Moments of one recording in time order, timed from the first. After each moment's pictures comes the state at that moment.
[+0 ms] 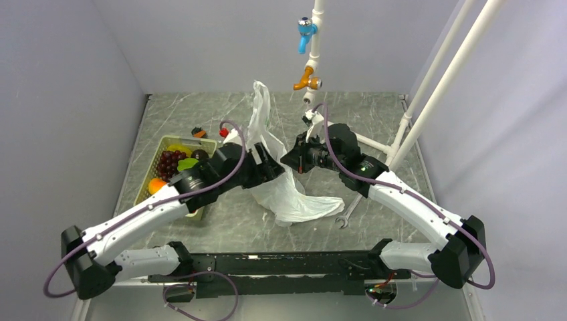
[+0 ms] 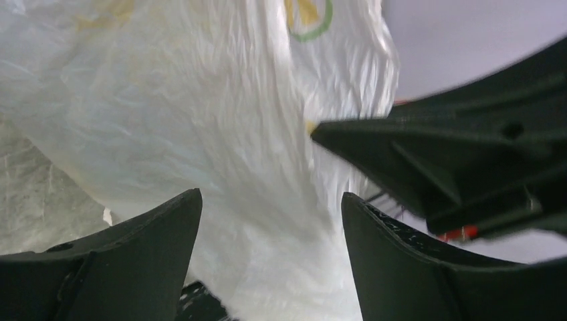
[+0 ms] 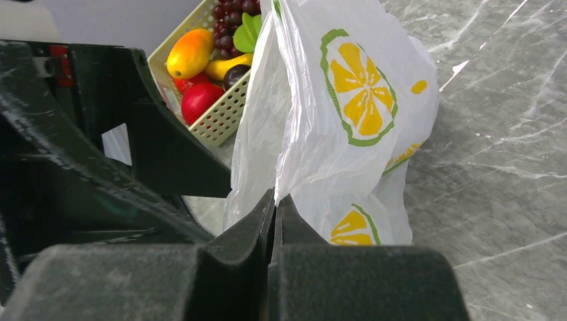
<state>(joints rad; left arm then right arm) -0.86 1.06 0.99 -0.43 -0.10 -0.99 0.70 1.20 1.01 -0.16 -0.31 0.37</state>
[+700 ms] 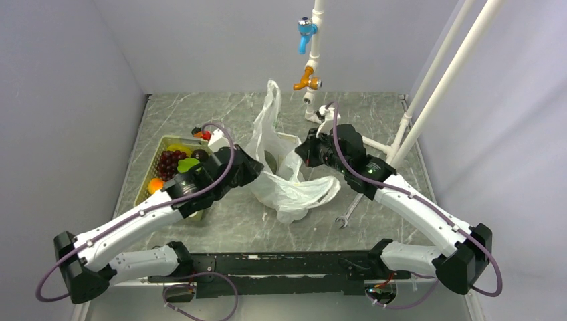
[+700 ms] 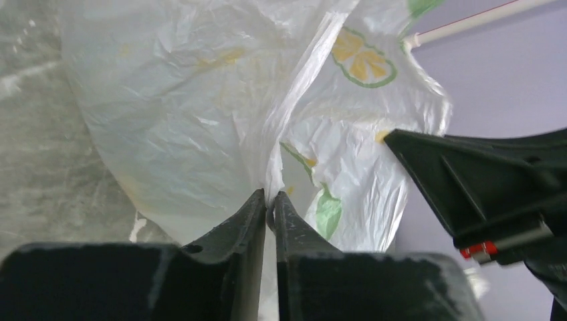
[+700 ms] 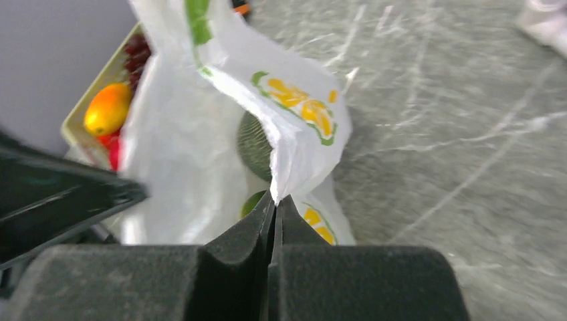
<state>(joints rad) -0.92 1.07 1.01 -0.49 -0.41 -1.13 0.70 1.14 1.02 -0.21 -0.05 0.40</state>
